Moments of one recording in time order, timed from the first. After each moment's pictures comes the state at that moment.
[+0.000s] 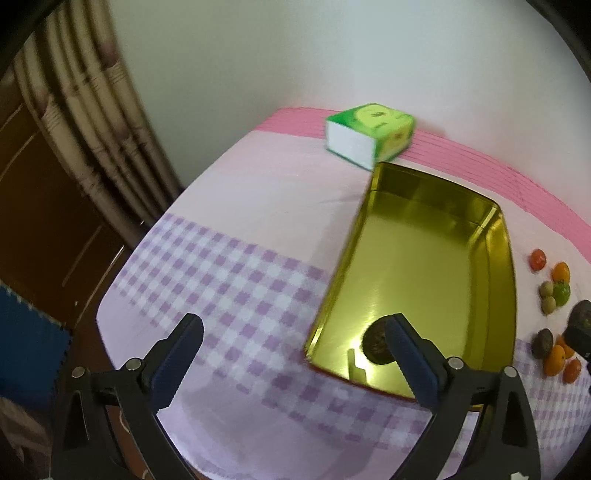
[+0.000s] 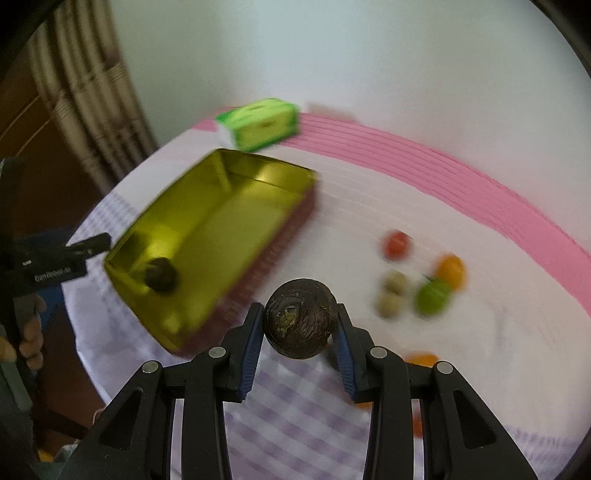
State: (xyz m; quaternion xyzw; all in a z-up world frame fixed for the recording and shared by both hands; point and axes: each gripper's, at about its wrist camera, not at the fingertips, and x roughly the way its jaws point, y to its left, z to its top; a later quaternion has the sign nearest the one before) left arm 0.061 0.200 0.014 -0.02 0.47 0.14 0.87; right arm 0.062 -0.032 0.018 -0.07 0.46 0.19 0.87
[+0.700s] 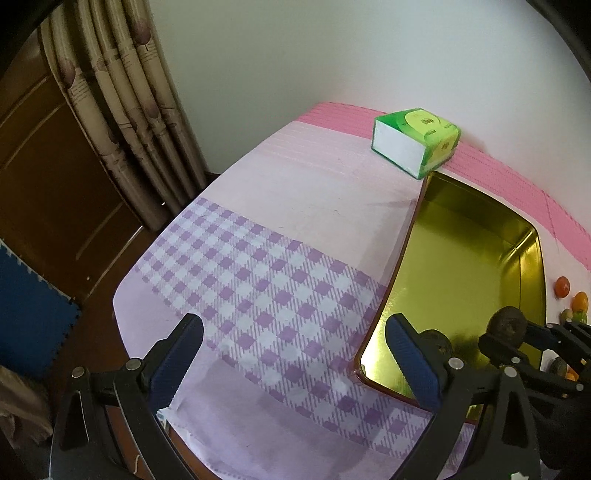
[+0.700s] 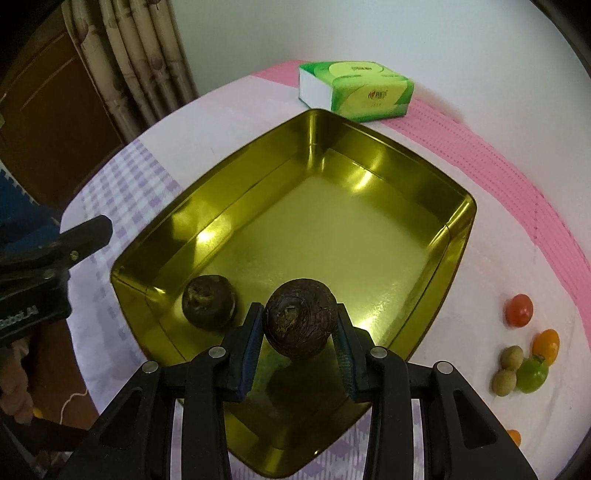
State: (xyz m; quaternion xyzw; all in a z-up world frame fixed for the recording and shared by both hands) left arm 0.066 0.228 0.008 -0.04 0.48 0.19 0.86; right arm 0.105 0.076 -0.034 -0.14 0.51 0.23 0.82
